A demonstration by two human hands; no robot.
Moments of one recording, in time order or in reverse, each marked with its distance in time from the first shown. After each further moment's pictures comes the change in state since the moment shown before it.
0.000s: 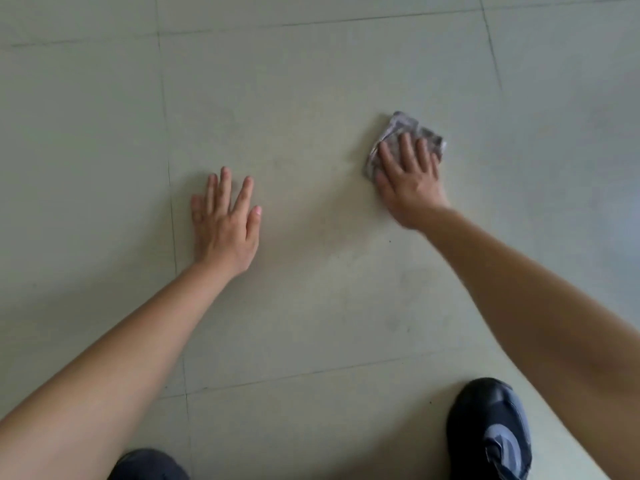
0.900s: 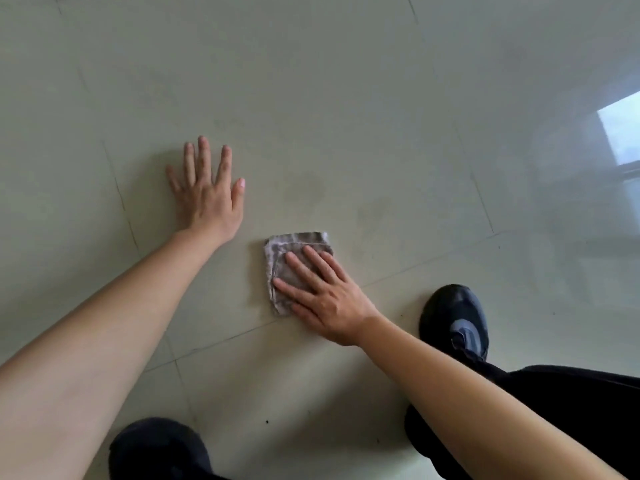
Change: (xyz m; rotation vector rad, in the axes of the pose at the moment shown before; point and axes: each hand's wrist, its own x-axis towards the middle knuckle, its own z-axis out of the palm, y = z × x) left_hand -0.016 0.029 0.004 0.034 -0.005 0.181; right_hand -0.243 -0.093 0.078 0.006 -0.074 -0.427
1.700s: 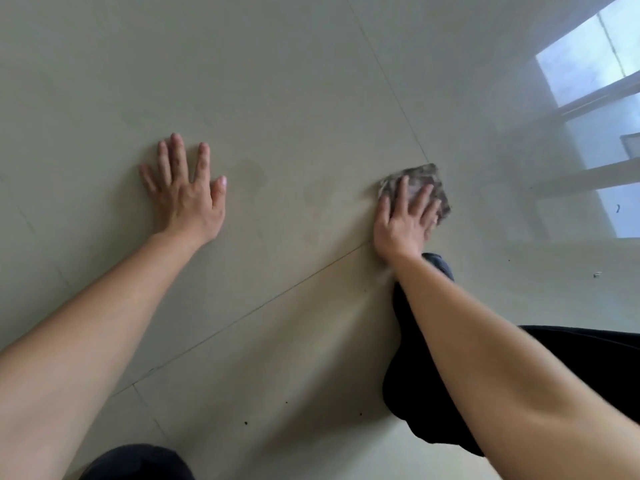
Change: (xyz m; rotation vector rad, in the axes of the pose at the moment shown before) left_hand 0.006 0.057 0.027 -0.042 -0.049 0.122; right_hand -0.058 0.125 -0.035 0.351 0.180 1.435
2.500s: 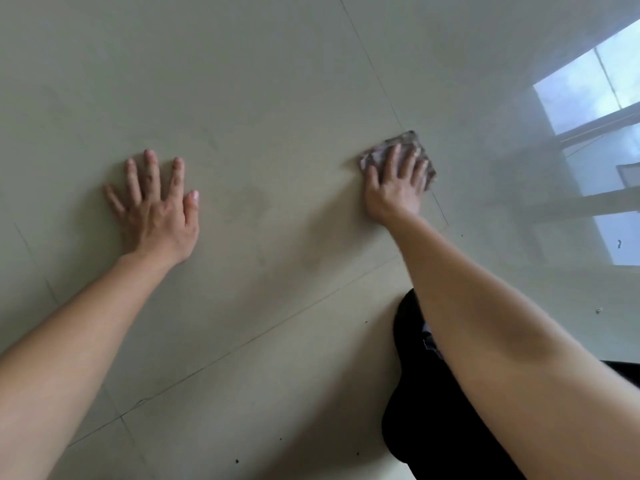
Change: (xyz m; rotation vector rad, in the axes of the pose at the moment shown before) left_hand 0.006 -0.032 -0.010 0.026 0.058 -0.081; right_hand 0.078 -0.074 -0.023 -0.086 0.002 -0.170
